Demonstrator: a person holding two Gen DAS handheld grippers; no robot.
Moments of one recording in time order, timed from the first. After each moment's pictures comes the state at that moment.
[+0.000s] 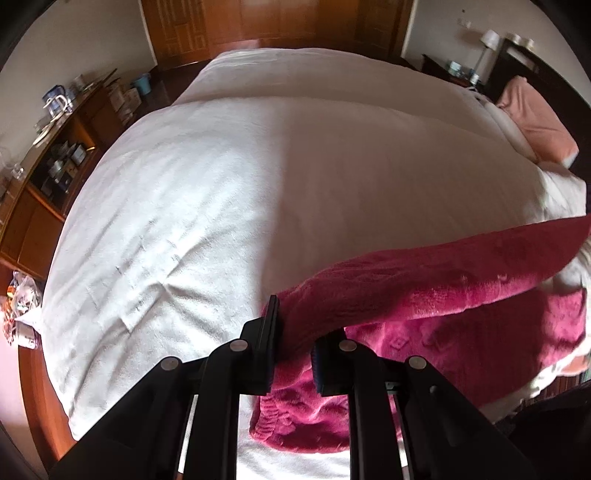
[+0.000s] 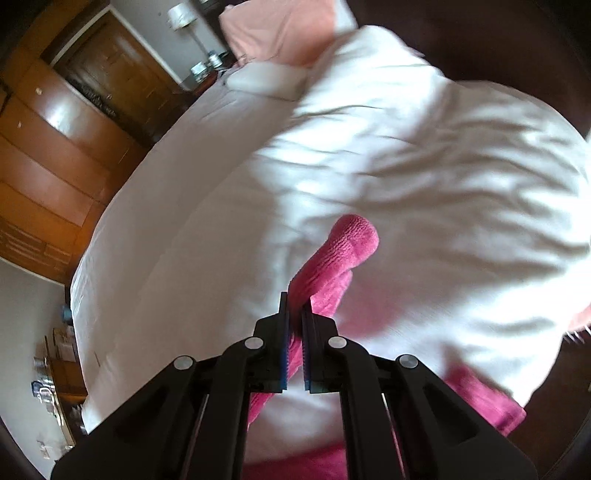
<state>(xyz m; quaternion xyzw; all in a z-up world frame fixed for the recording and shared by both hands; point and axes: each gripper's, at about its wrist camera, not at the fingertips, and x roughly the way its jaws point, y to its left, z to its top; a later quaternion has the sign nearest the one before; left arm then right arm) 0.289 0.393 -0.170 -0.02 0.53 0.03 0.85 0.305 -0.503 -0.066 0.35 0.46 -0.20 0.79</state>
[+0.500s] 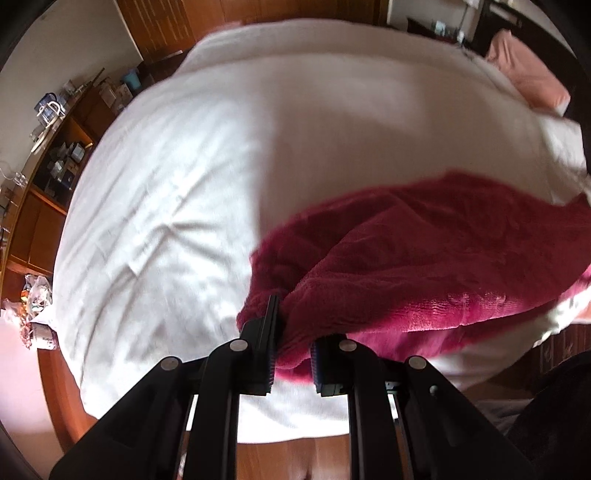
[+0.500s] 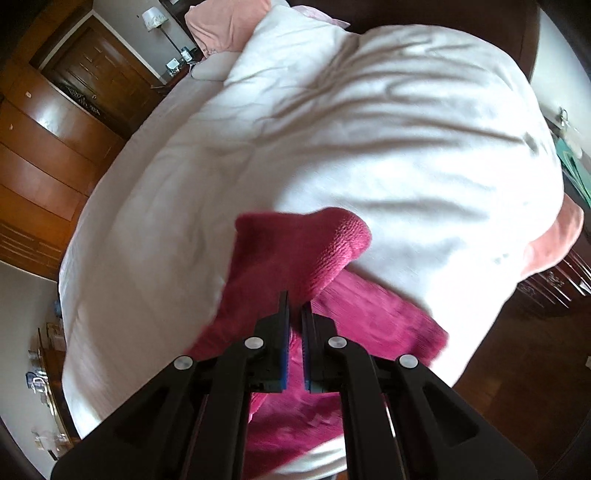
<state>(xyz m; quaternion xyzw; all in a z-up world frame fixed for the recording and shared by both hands) 0.203 0.366 -0.198 0.03 0.58 0.02 0.81 0.115 -0.518 -0.134 0.35 0.47 -0.22 0.78</state>
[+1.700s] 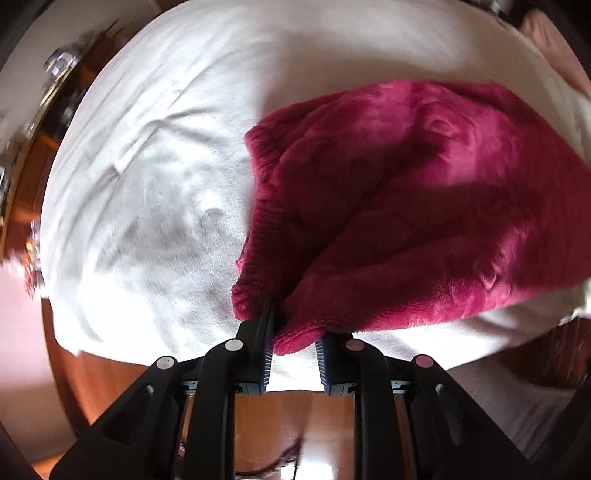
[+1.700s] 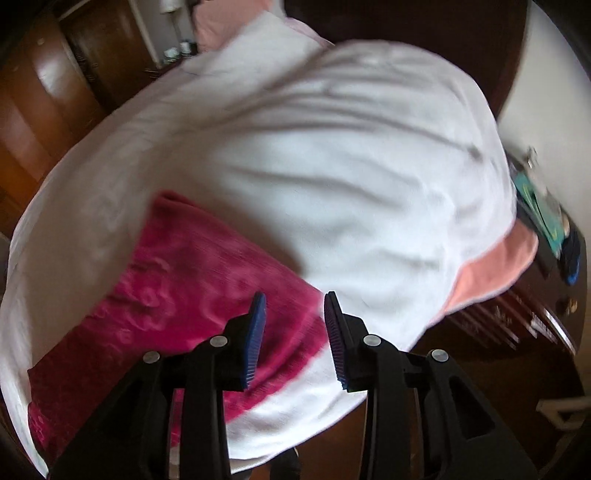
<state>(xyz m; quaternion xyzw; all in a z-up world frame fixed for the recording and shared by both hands) 0.153 0.368 -0.293 0.02 0.66 0.07 0.75 0.053 -0.522 -0.165 0.22 0.48 -0.26 0.81</state>
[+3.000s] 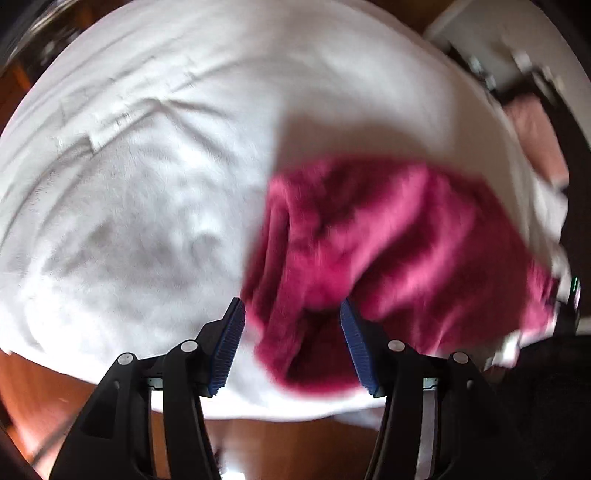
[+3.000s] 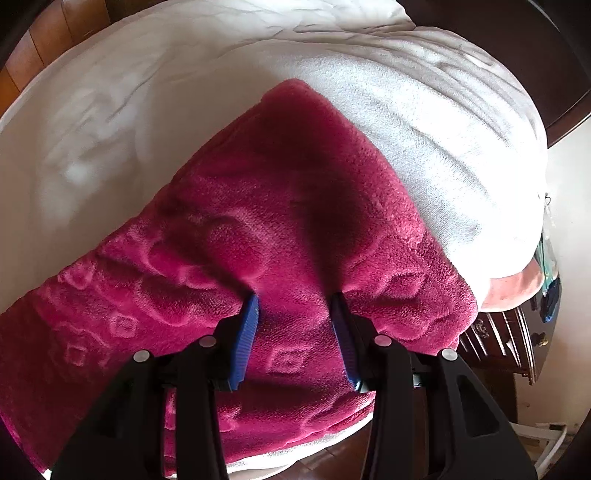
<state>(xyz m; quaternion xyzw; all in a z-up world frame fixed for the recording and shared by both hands) 0.179 0.463 -0.281 -0.21 0.60 0.01 0.77 0.190 -0.426 -0.252 0.11 0.61 -0.26 0.74</state>
